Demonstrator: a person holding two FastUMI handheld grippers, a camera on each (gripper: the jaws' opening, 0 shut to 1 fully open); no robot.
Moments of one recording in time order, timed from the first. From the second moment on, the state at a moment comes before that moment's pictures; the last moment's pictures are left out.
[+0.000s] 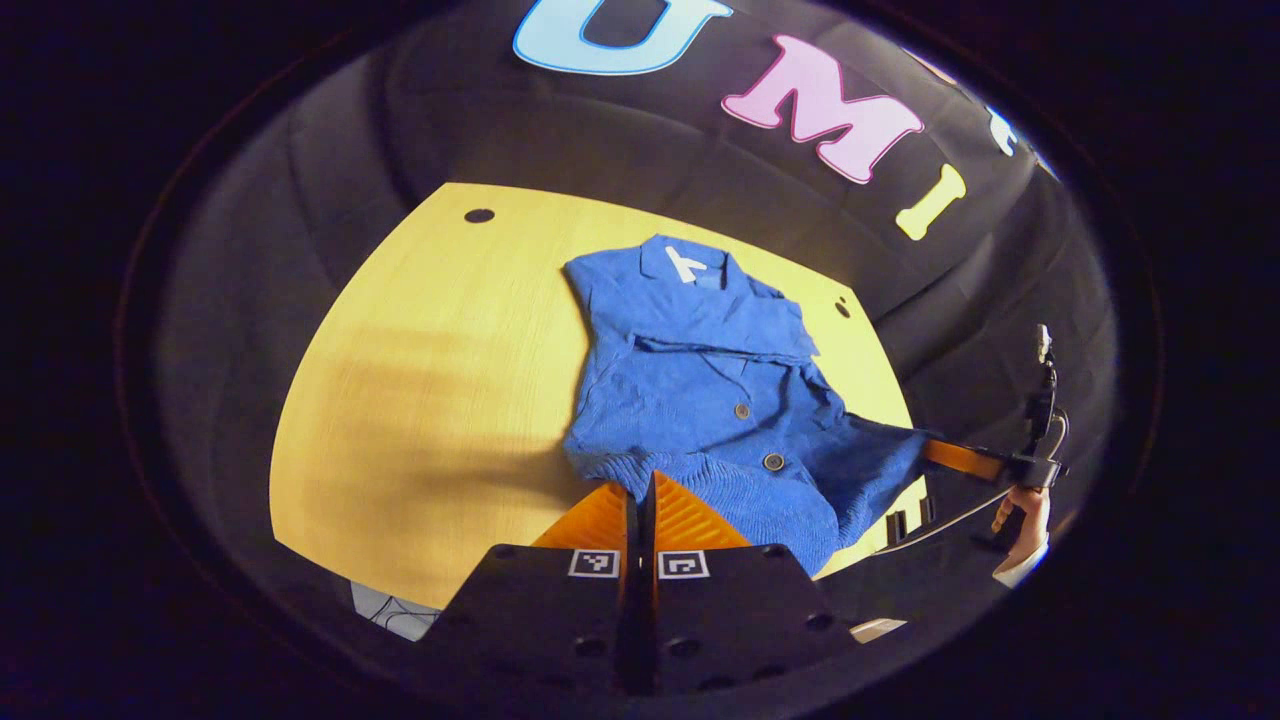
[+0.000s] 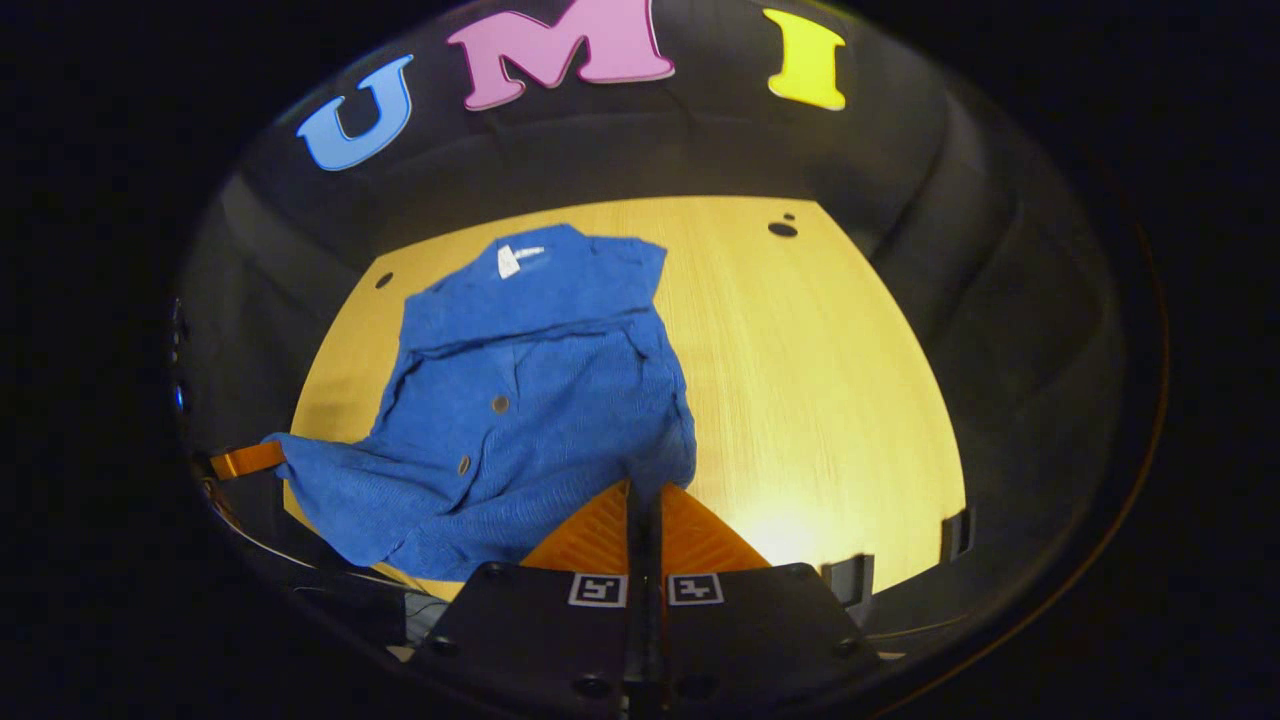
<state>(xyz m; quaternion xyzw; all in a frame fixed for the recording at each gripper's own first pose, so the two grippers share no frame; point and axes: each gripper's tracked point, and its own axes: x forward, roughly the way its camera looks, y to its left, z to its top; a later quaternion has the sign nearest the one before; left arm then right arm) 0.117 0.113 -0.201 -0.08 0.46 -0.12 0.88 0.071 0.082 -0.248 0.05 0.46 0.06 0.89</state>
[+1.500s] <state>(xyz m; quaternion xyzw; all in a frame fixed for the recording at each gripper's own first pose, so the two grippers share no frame) 0.479 0.093 -0.249 0.04 0.34 0.00 0.94 0.485 0.123 -0.302 0.15 0.32 0.12 0.93</state>
